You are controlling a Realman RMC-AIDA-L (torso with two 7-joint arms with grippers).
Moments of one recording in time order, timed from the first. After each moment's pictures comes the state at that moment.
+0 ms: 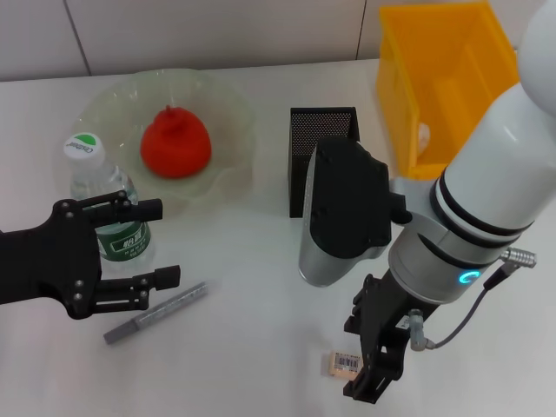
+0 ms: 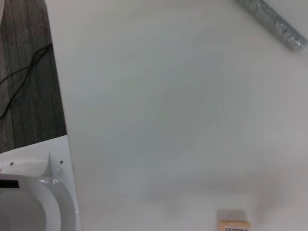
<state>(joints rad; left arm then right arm) -0.37 -2.01 0.91 0.81 1.74 1.78 -1.20 0.61 2.09 -1.80 -1.50 -2.46 -1.72 2.50</state>
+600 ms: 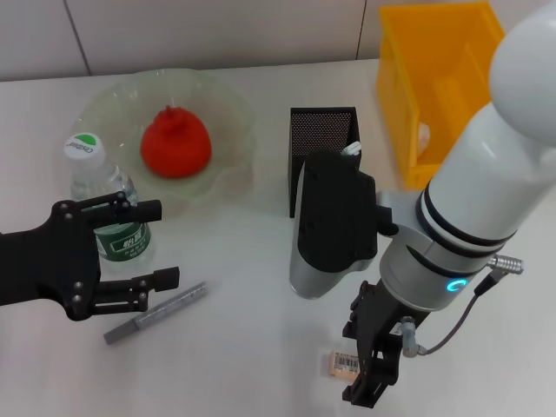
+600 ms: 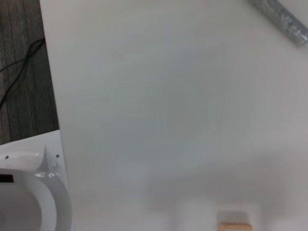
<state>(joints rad) -0.37 -2.01 0.91 0.81 1.74 1.79 -1.19 0.62 2.09 -1.85 -1.44 -2.46 -1.67 2.51</state>
